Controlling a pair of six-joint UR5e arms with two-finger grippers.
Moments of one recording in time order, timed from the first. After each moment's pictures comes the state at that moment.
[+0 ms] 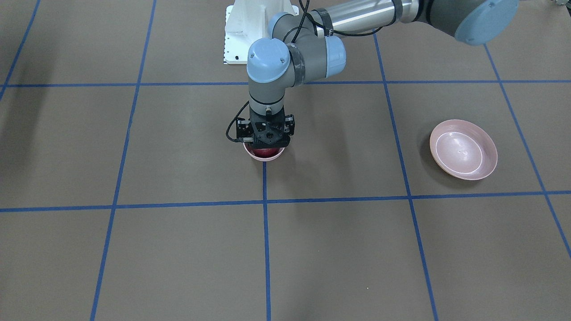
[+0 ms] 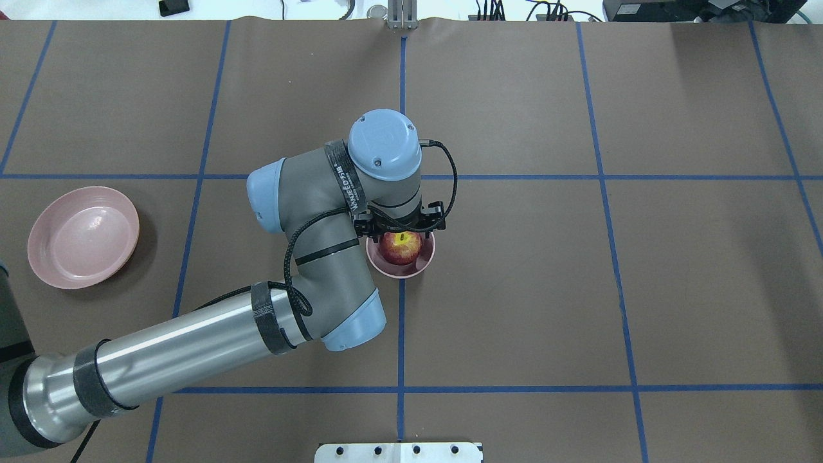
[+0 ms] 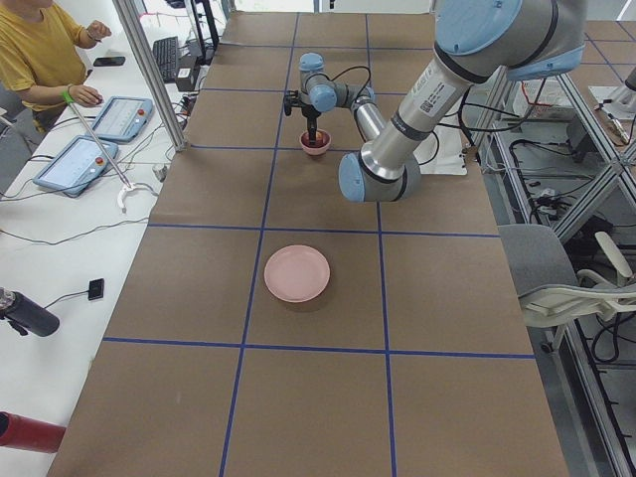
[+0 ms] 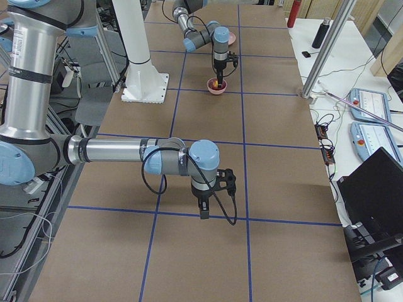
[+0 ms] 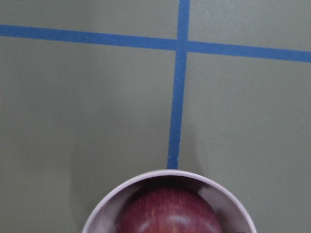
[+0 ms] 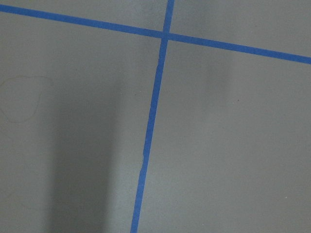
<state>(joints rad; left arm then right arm) -0.52 -2.50 -1.40 -1.62 -1.91 -1.29 1.56 -1.79 1.82 -1.60 2.29 -0.14</state>
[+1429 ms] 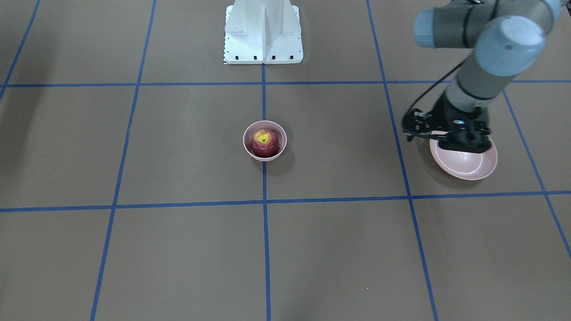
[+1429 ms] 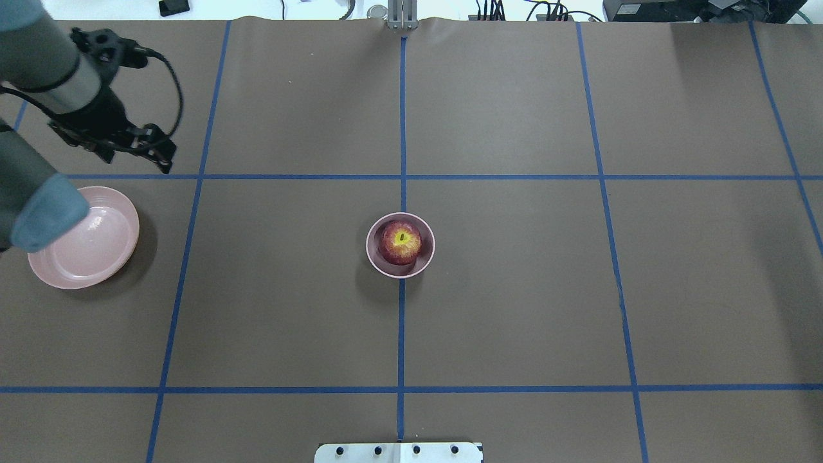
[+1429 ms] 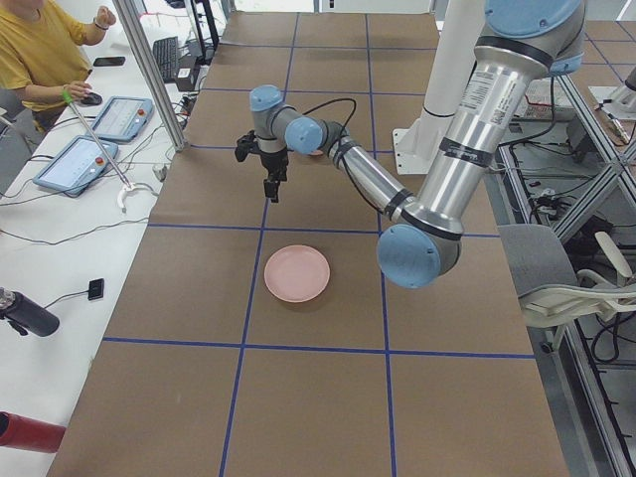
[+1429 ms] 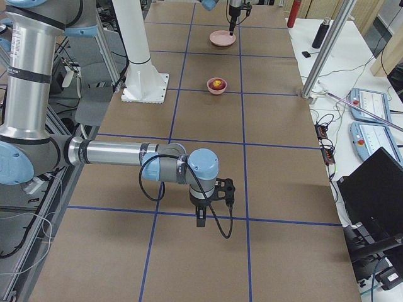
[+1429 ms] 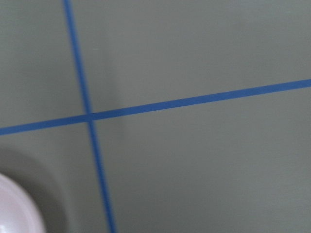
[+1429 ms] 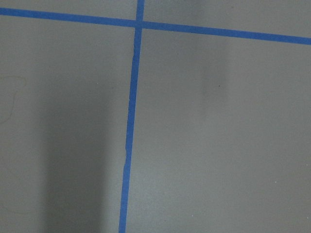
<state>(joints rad) -1.05 -1.90 -1.86 -1.38 -2.20 -0.46 1.59 -1.78 1.78 -1.60 2.29 -0.09</state>
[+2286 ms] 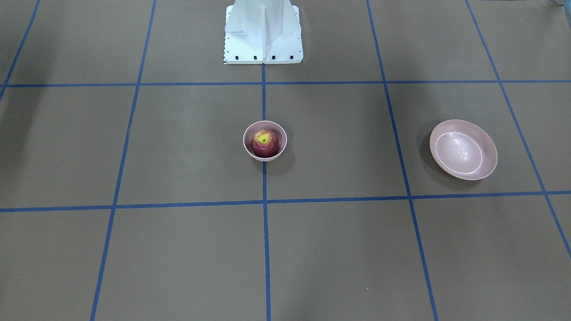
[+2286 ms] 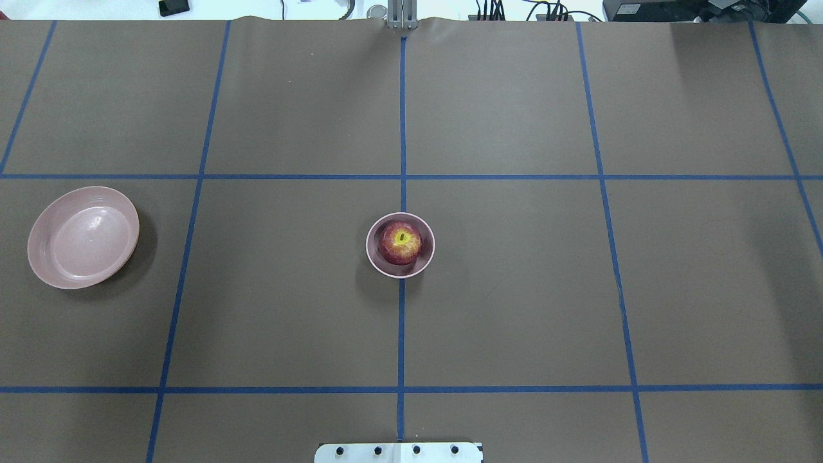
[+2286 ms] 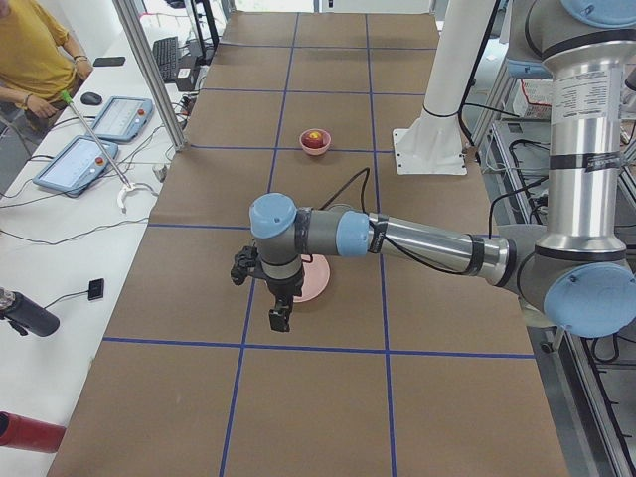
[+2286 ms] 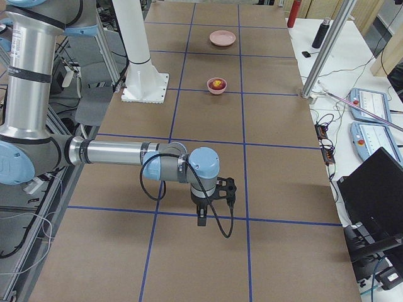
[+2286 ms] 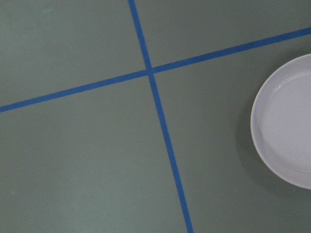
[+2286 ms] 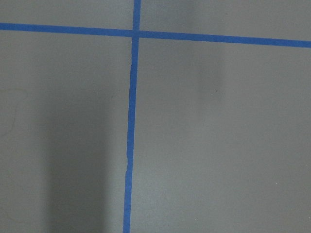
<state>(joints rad) -1.53 -1.48 -1.82 -1.41 -2.26 0.17 1.59 -1.78 1.78 -1.60 2.30 -0.07</state>
